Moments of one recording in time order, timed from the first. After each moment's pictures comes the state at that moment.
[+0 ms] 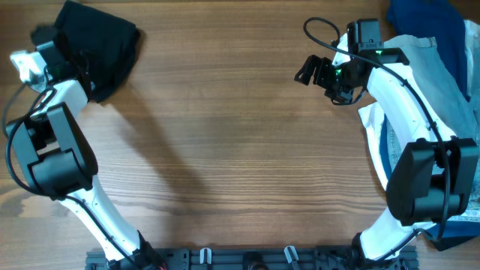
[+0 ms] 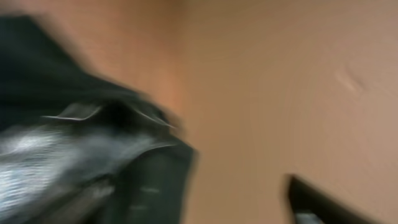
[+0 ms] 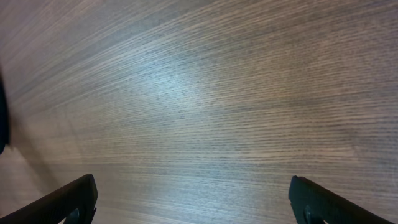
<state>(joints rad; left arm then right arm) 0.35 2.18 1.40 0.51 -0.23 -1.40 0.07 1.86 1.45 -0.80 -0.37 0.41</state>
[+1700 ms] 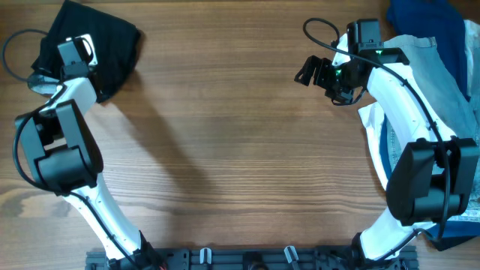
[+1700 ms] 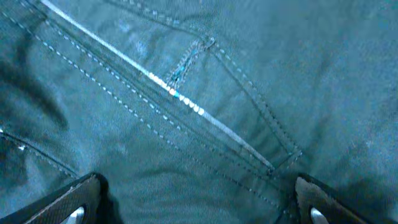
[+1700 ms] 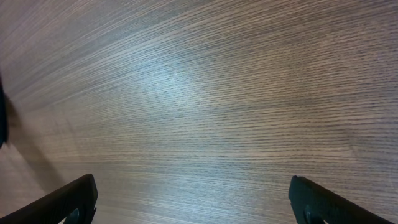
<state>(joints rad) 0.30 2.20 1.41 -0.04 -0.05 0.01 0.07 1.86 1.45 -0.81 -0.37 0.39</state>
